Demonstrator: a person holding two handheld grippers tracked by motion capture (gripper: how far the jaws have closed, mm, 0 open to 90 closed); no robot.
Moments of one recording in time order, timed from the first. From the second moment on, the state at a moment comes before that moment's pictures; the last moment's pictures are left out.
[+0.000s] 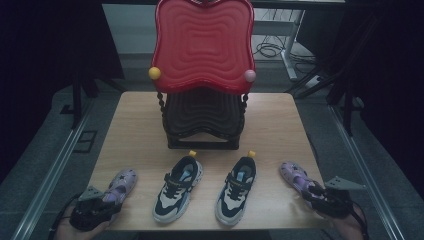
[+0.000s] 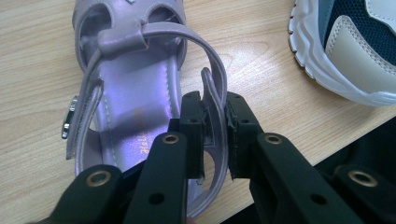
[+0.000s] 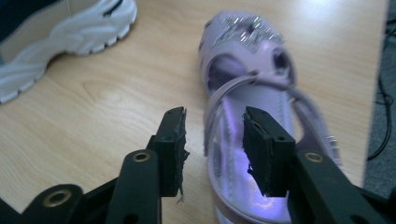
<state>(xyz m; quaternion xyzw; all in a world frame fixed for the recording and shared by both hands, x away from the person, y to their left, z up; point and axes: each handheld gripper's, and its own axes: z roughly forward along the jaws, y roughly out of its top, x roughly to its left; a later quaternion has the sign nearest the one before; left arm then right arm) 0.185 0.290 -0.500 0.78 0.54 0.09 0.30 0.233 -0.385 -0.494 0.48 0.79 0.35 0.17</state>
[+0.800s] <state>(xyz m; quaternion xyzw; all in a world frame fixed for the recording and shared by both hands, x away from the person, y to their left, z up) 0.182 0.296 -0.498 0.77 0.55 0.10 0.30 0.240 -0.385 -0.504 0.48 0.80 0.33 0.16</state>
